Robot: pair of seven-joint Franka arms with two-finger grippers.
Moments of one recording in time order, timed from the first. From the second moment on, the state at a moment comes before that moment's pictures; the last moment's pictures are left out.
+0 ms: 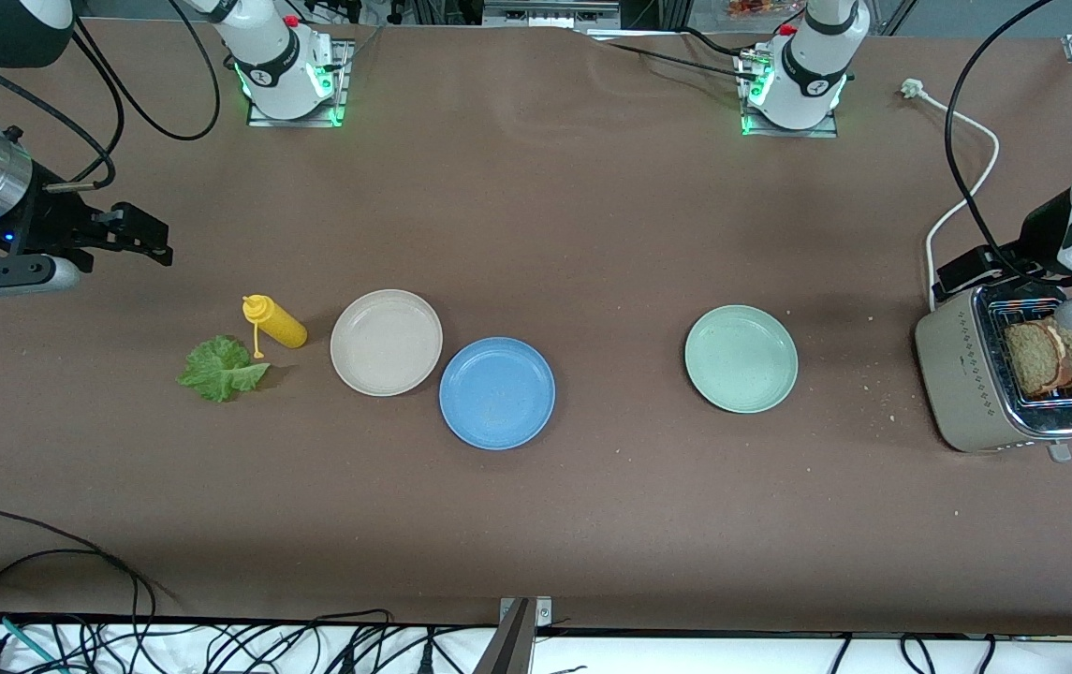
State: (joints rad) left arm 0.06 0.12 -0.06 -1.56 -0.04 1.66 -0.21; right arm 0.11 0.12 -0.01 -1.51 0.04 1.60 0.02
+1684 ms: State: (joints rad) left arm 0.06 0.12 -0.06 -1.56 -0.04 1.66 -0.21; right arm 0.11 0.12 -0.01 -1.52 -0.01 1.60 0.02
